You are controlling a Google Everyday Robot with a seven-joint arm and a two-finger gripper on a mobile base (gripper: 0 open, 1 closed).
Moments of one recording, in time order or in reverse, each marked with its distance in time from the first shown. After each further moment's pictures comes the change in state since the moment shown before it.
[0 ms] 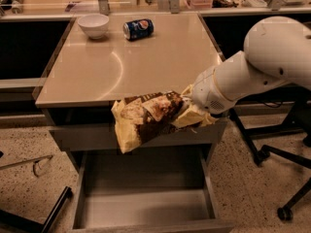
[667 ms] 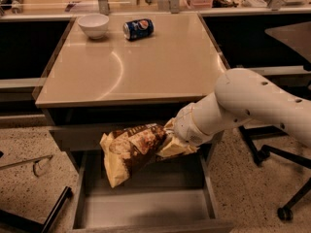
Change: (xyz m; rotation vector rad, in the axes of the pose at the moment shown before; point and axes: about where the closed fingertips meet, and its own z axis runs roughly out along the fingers) arm 0.022 0.053 0.083 -0.091 -0.019 -0.013
